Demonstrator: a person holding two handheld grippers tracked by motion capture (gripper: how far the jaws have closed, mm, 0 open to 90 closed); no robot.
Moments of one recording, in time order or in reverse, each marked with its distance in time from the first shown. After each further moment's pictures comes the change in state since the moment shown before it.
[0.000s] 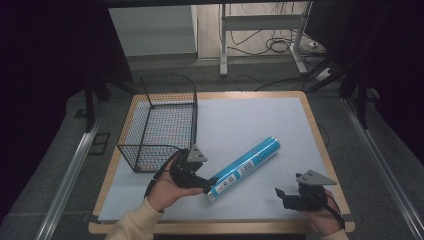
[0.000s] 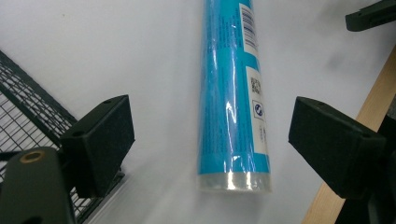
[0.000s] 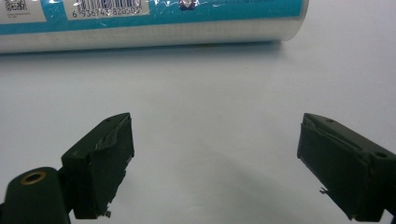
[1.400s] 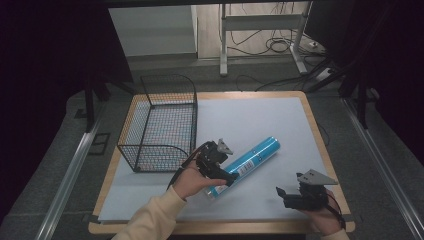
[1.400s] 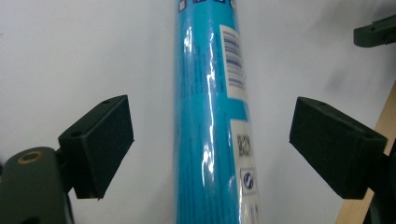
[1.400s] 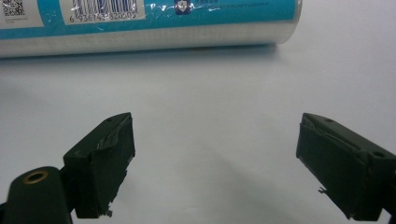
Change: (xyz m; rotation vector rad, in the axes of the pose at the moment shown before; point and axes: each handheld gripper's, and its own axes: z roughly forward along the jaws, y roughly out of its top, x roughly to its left) left arm -0.012 0.044 0.060 0.079 -0.058 0.033; right arm -0.001 0.001 -0.002 -0.011 -0.005 0.005
